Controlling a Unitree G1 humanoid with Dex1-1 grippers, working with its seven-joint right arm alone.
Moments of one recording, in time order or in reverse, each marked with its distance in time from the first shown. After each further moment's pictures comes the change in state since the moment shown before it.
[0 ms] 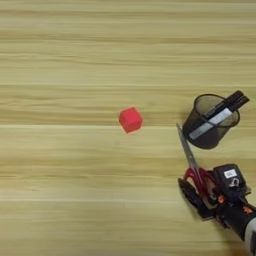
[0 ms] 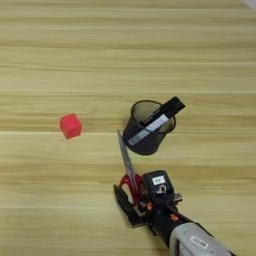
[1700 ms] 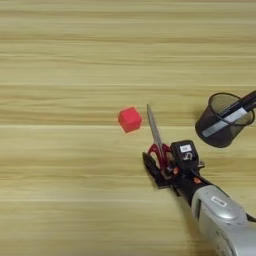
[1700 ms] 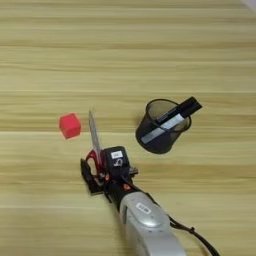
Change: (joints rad) arm -0.221 0.162 0.232 0.142 -0.074 -0.039 -0.171
